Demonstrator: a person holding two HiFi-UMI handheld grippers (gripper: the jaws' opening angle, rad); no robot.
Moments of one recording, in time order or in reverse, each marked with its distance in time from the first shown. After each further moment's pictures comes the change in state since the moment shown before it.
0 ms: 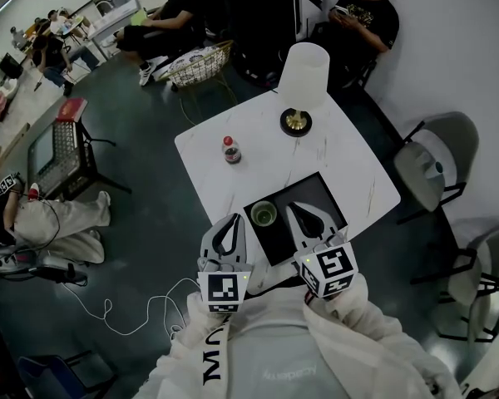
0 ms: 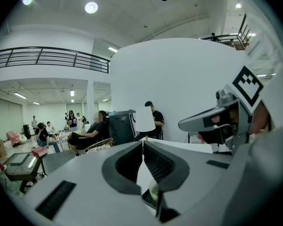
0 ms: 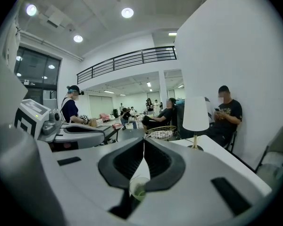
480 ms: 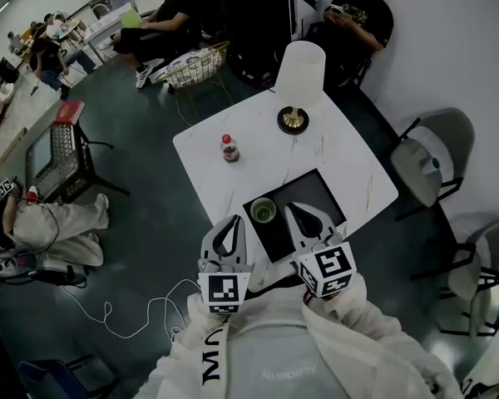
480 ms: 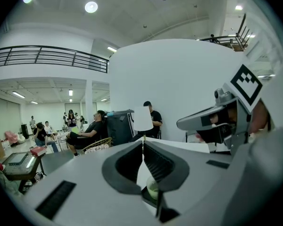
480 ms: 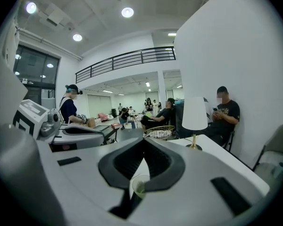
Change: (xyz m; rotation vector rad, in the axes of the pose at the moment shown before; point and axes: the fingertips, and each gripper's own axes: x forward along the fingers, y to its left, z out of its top) left arm -0.014 -0.004 -0.005 -0.001 0.000 -0.021; right arm -0.009 0.012 -0.002 0.000 0.000 -0.022
